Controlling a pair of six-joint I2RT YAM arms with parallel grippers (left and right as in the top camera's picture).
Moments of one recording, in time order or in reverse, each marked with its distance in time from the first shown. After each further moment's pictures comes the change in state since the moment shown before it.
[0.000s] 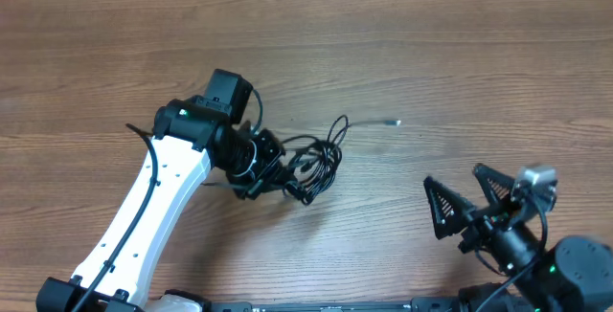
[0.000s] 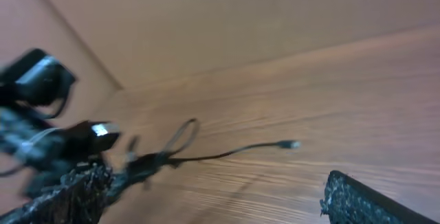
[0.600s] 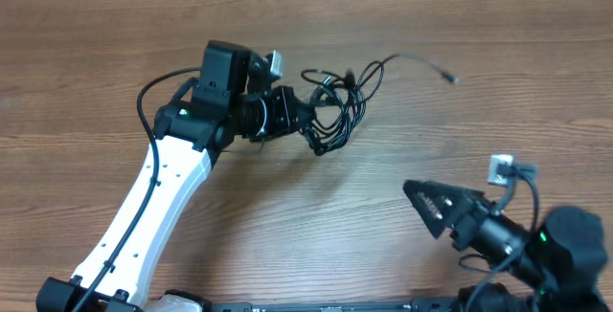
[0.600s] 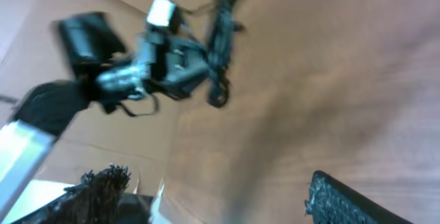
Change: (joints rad) left arm -0.008 0.000 0.003 0.534 0.011 0.320; right arm 0.000 0.137 0.025 -0.051 -0.314 0.437
